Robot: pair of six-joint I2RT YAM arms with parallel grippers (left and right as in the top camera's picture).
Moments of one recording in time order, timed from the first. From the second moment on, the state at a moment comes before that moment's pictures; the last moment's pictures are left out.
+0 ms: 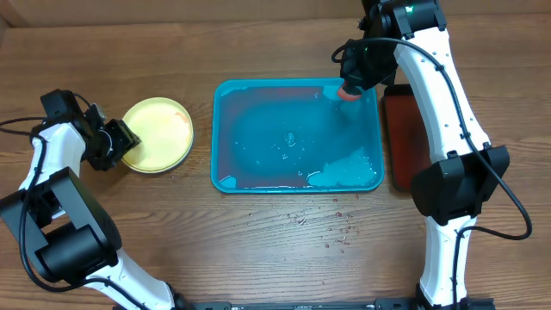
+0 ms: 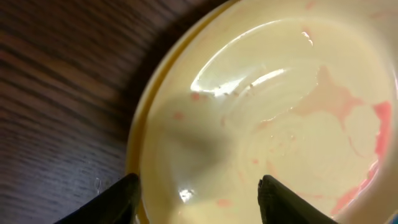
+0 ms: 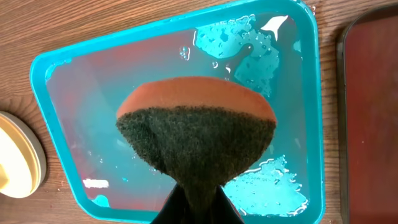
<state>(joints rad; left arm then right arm) 0.48 1.95 1.35 -0.74 0.27 -0.19 0.24 2.24 2.39 -1.49 -0.17 0.46</state>
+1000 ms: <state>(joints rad) -0.03 1.74 1.61 -0.86 0.17 -0.08 -0.13 2.26 2.39 -1.60 0.01 0.34</state>
